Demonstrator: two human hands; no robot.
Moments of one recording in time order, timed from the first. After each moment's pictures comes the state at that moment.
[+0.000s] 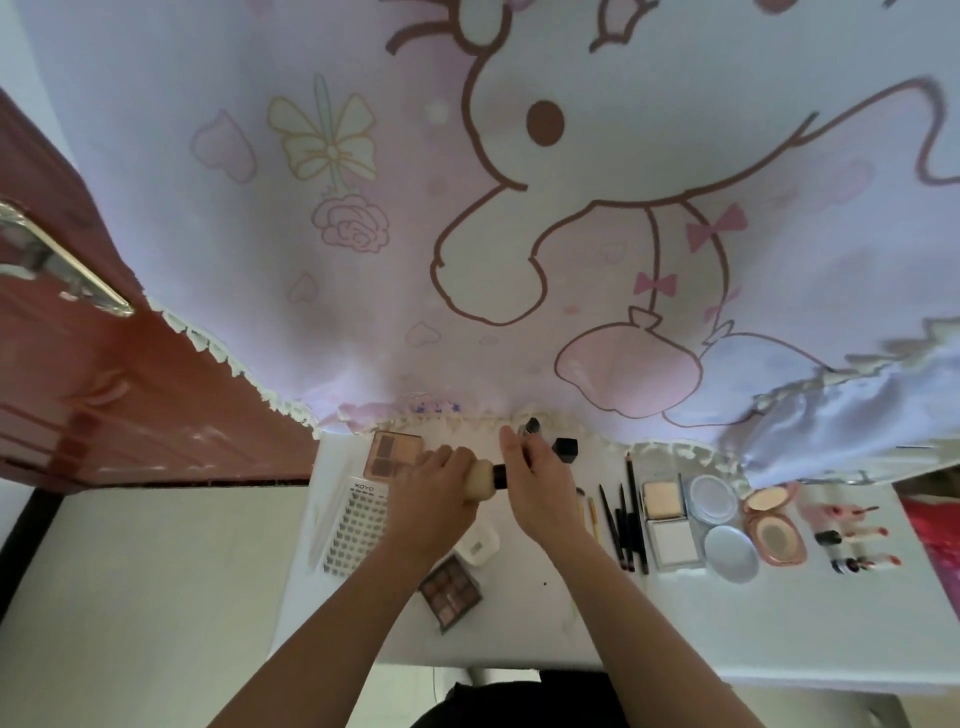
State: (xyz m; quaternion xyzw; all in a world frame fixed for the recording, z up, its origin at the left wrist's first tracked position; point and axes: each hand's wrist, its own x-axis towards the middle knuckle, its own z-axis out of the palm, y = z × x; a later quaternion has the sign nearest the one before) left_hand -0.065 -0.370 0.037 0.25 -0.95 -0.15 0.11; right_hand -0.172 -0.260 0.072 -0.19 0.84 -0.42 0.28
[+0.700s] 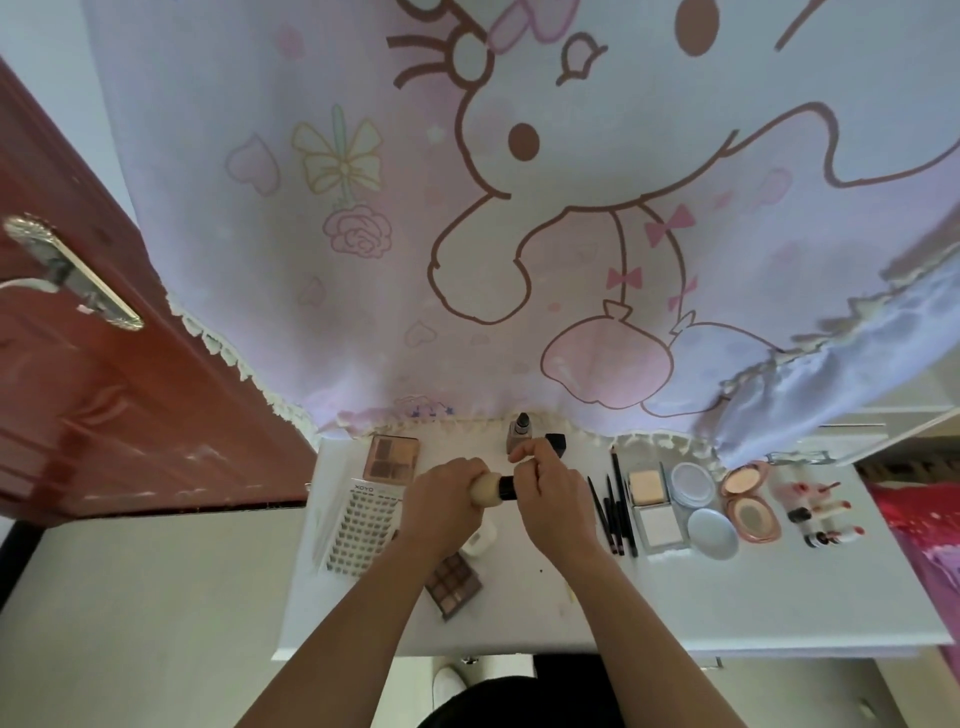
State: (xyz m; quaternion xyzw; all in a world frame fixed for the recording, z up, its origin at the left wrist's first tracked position) left_hand -0.057 -0.345 0.050 0.25 -0.94 -0.23 0.04; right_hand -0.148 -0.219 0.086 -0.27 0.88 -0.36 0.17
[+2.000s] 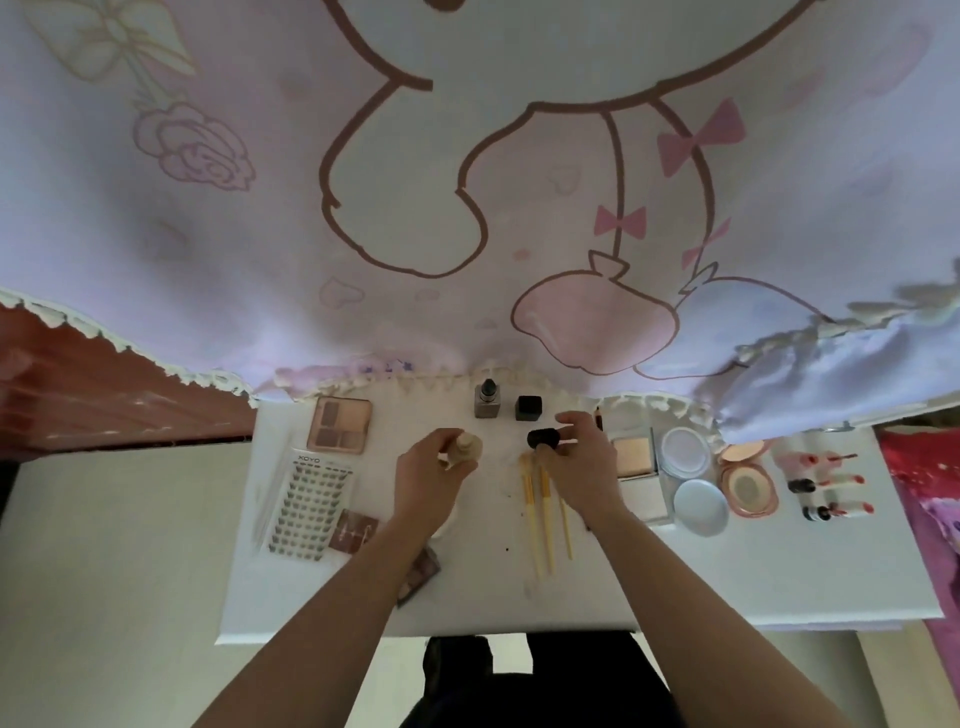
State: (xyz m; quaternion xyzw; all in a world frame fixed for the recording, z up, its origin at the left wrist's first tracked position) left_hand -0.116 -0.335 -0.027 0.45 -0.75 -0.48 0.04; right_hand -0.253 -0.192 -0.008 -0.07 0.87 -0.38 0.30
